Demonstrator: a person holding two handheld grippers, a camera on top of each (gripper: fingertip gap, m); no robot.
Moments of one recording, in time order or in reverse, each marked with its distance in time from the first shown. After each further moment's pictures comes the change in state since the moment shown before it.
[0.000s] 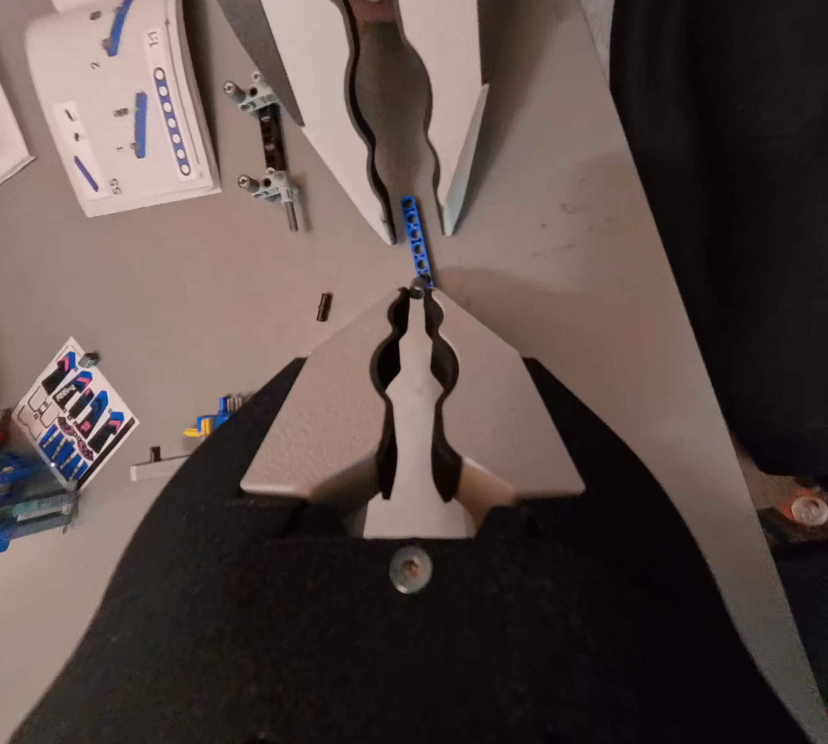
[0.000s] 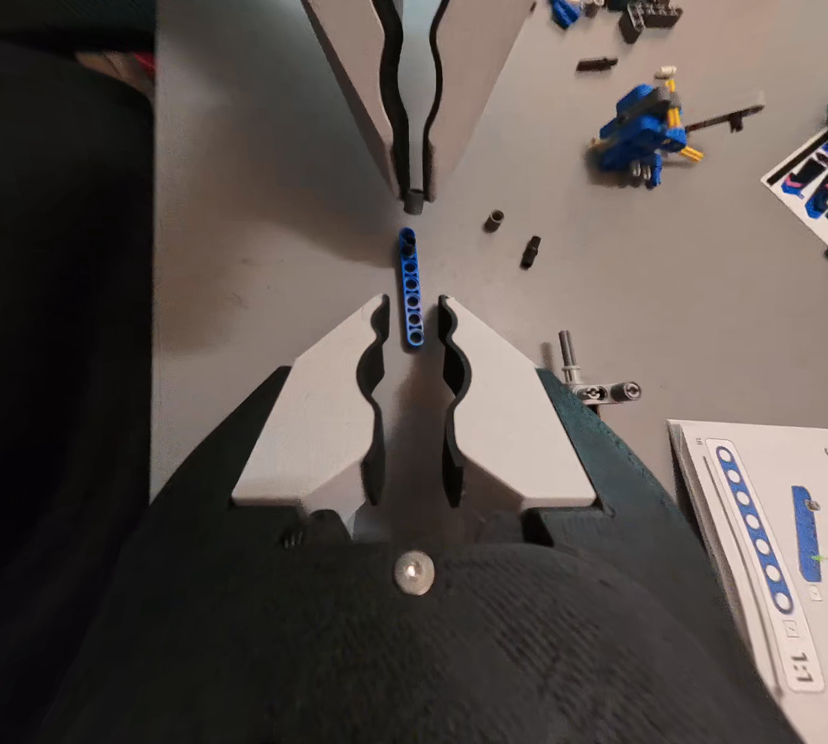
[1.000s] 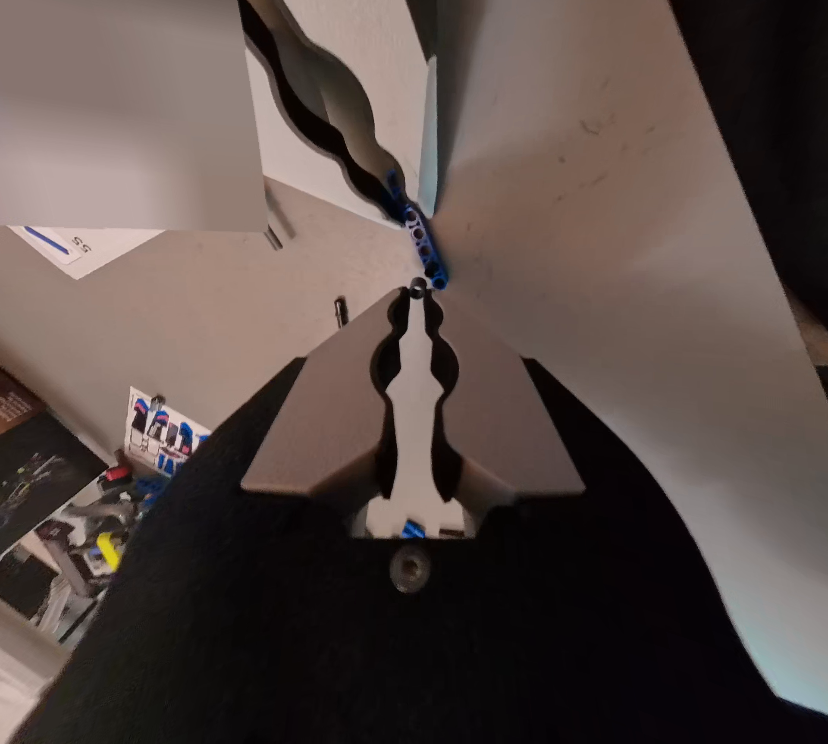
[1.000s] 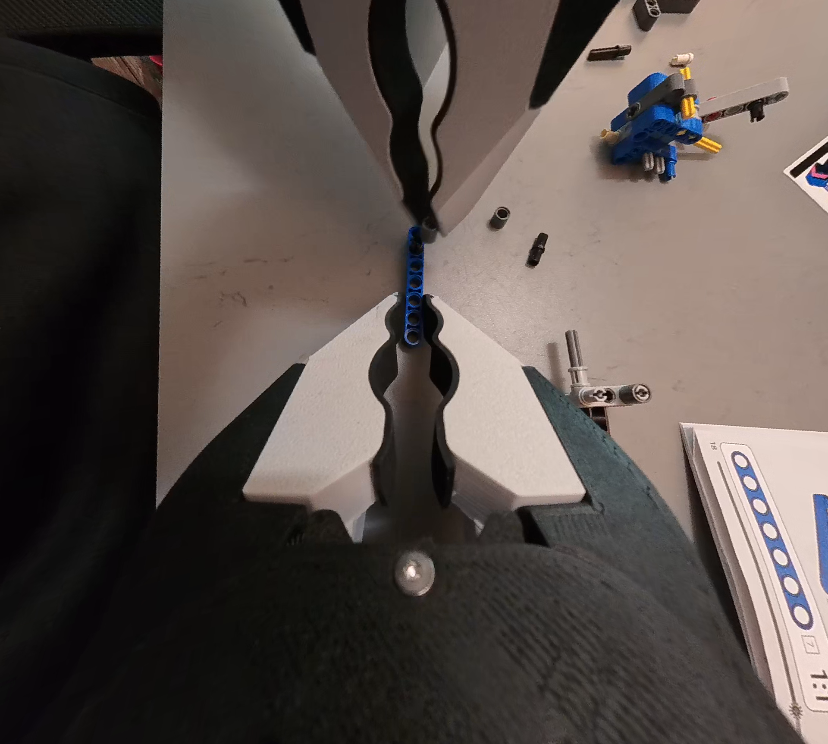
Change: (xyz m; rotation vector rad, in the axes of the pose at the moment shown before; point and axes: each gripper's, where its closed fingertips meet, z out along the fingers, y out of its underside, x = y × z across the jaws) left arm -0.006 0.006 0.014 -0.320 0.090 0.285; right arm -0.002 0.001 0.002 -0.006 -0.032 0.021
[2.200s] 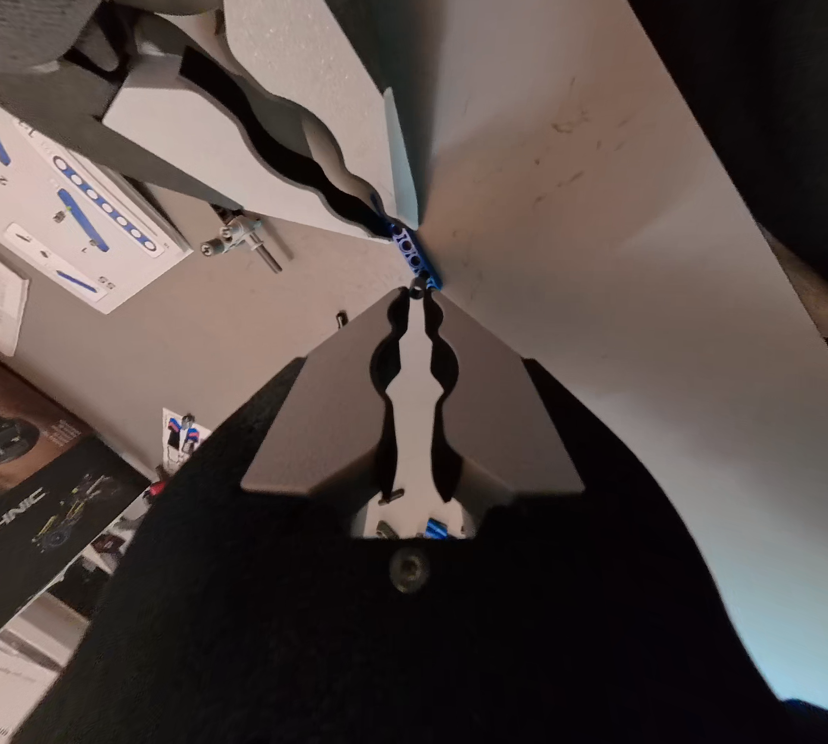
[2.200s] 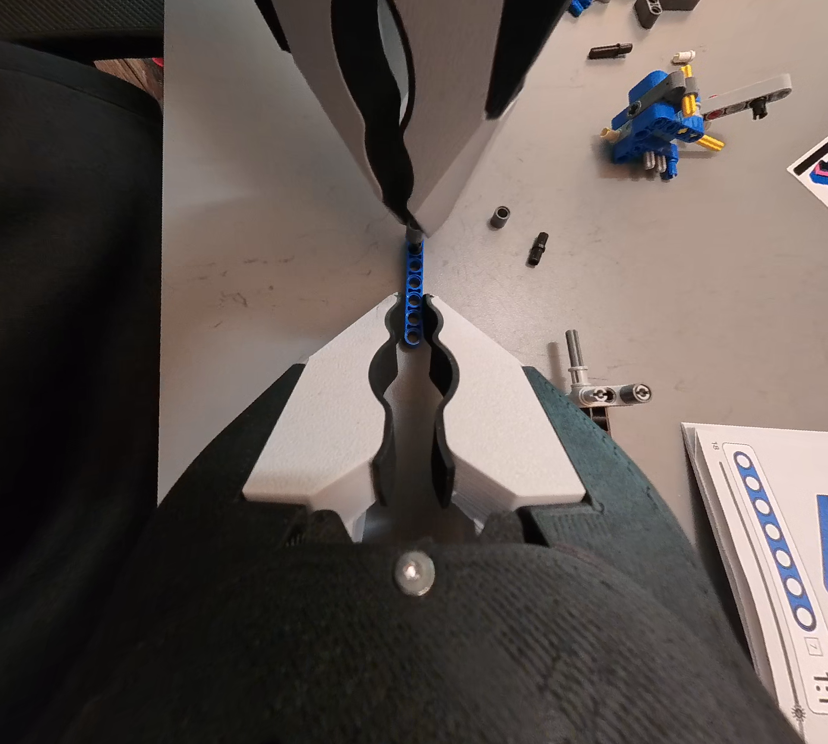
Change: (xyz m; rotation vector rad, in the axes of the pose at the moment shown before) left arm 0.004 -0.004 -0.001 -0.024 -0.009 0.110; right arm 0.000 0.000 0.000 0.000 -0.005 0.006
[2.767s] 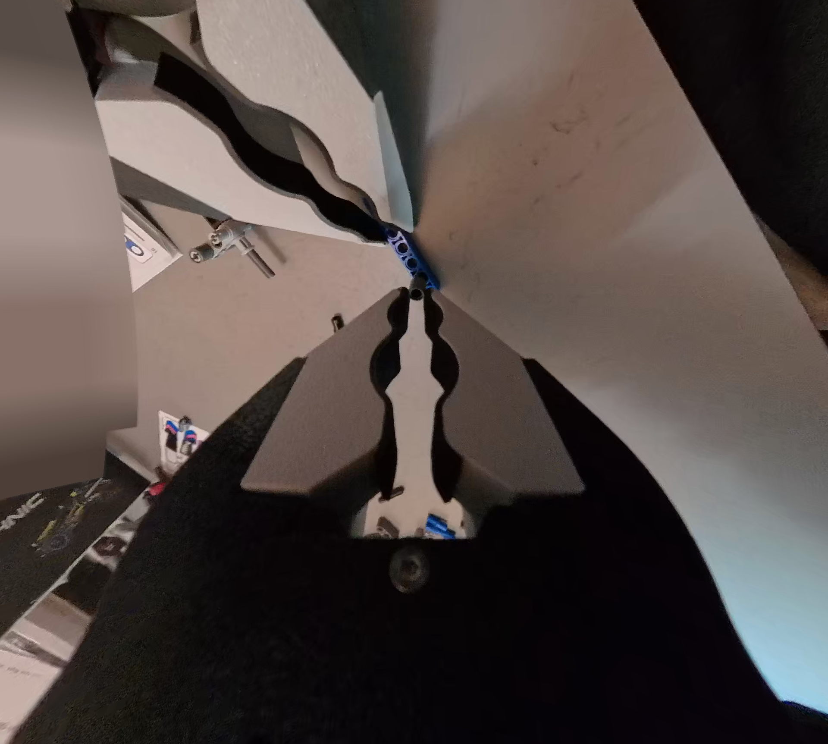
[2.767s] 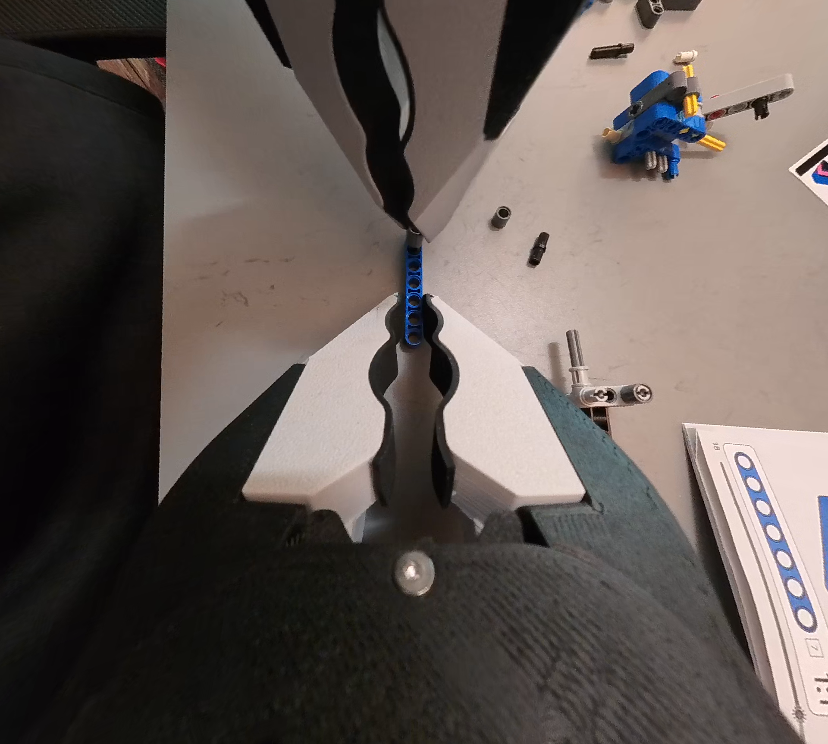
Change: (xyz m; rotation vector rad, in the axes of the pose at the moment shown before) left arm 0.001 0.000 0.003 -0.030 0.019 -0.003; right arm 0.000 0.000 0.000 0.000 -0.004 0.000
